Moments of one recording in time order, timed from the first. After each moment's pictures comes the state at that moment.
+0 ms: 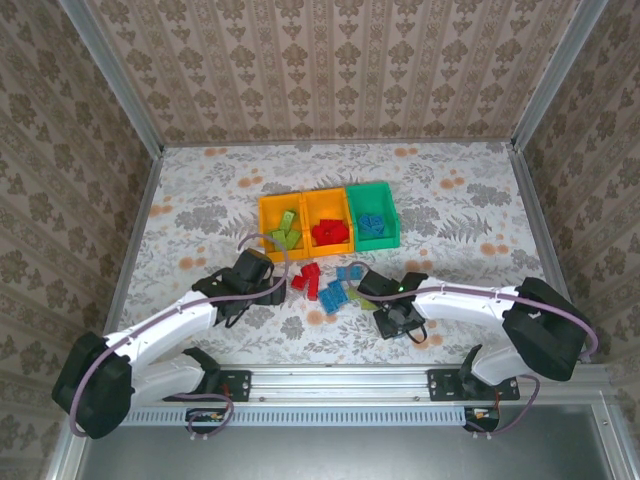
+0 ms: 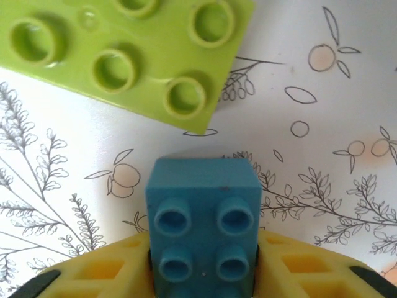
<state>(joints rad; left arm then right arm) -0.69 1.08 0.52 -0.47 -0.25 -0.46 0.89 1.42 0.70 -0.78 0.13 0.59</state>
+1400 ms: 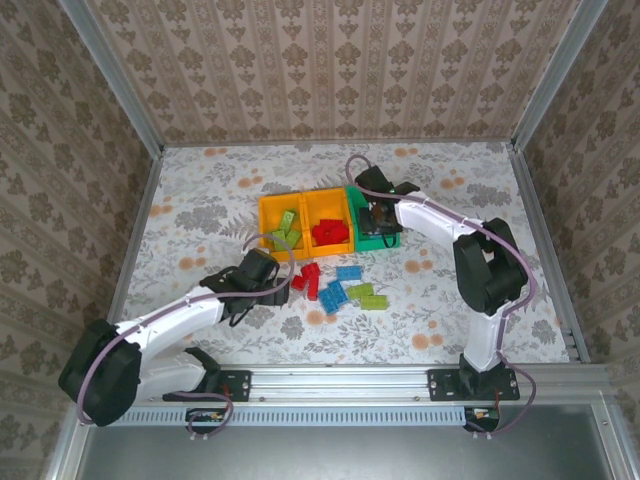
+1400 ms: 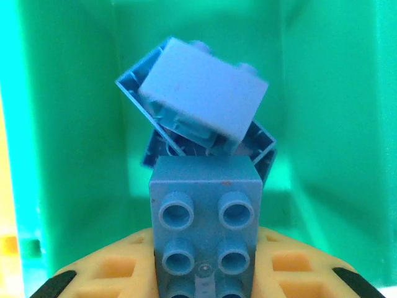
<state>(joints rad) -0.70 1.15 0.53 -0.44 -0.25 -0.48 0.47 1.91 1.44 -0.71 0.15 0.44</state>
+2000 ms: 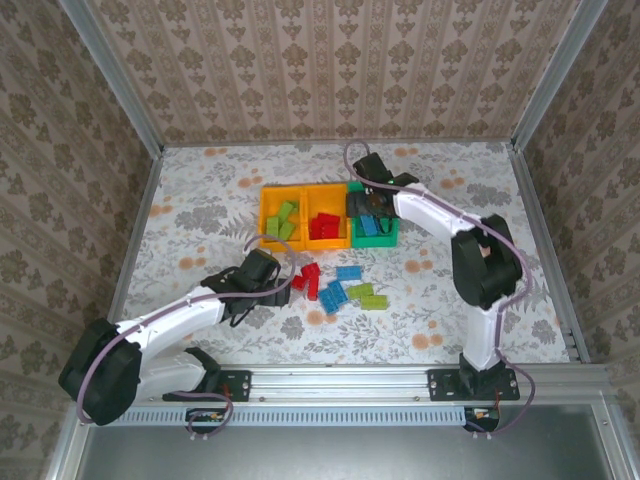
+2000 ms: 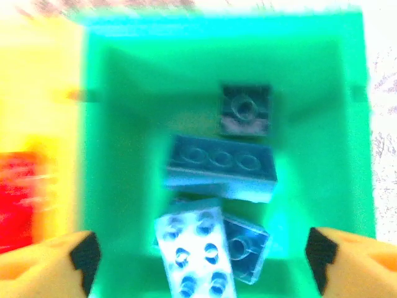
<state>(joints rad) -0.71 1.15 0.53 -0.44 -0.25 -0.48 0.46 1.91 1.52 -0.62 0.20 0.43</state>
